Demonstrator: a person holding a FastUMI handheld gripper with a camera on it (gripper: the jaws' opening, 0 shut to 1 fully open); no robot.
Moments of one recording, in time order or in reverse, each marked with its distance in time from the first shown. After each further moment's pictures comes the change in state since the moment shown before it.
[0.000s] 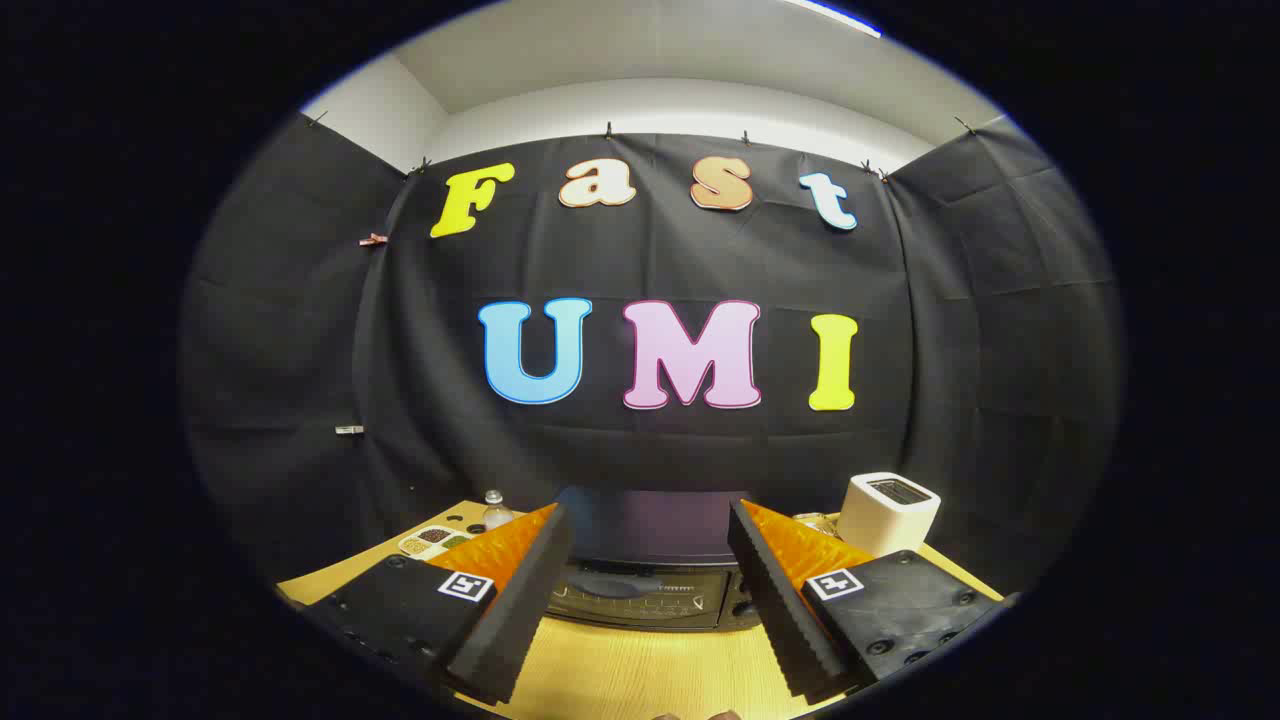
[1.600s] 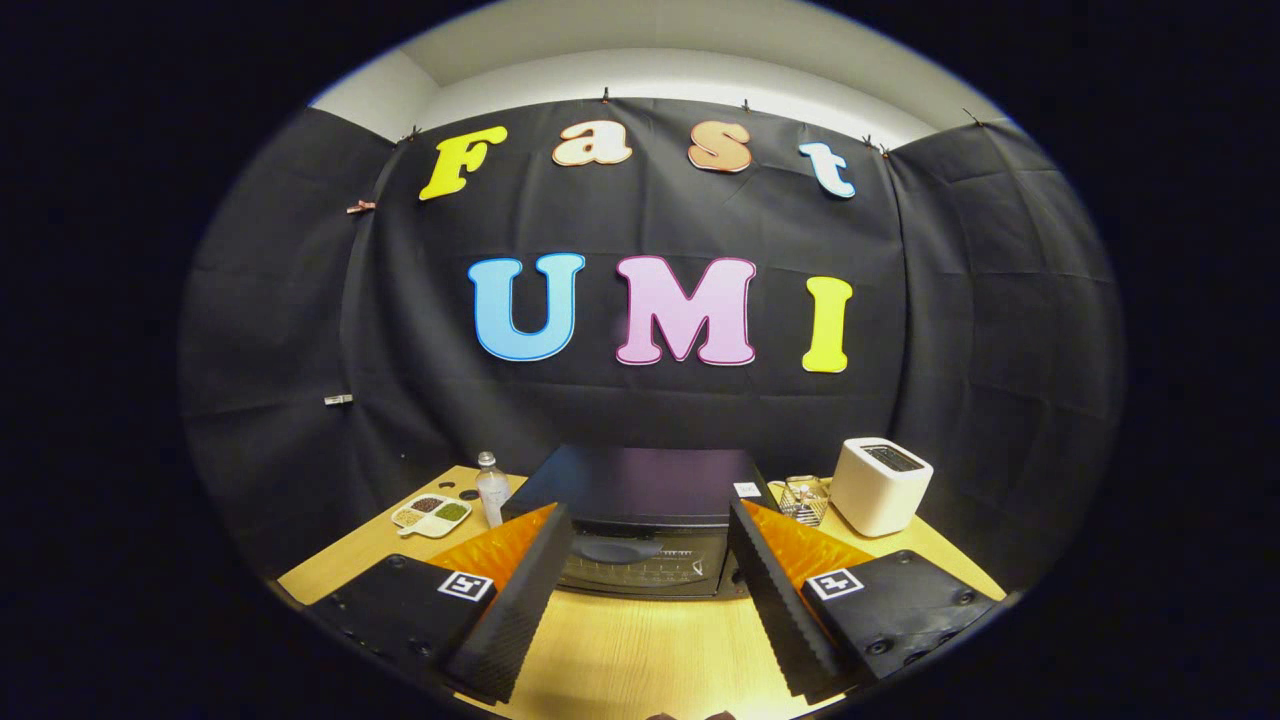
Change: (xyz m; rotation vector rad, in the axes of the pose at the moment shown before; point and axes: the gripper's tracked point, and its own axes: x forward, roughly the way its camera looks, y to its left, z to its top) arm 0.003 0.012 -0.039 -0.002 0.144 -0.022
